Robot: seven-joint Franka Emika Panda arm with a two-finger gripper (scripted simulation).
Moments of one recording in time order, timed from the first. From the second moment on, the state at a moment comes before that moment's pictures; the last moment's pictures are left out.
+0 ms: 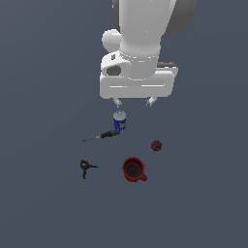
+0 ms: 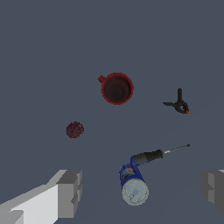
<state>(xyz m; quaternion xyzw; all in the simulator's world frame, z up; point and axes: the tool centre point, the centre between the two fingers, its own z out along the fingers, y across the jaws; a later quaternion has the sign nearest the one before) 0.004 0.032 0.331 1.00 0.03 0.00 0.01</state>
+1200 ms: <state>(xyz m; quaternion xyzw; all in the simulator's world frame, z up) 0.017 -0.002 0.307 1.00 0.05 -0.01 0.02</state>
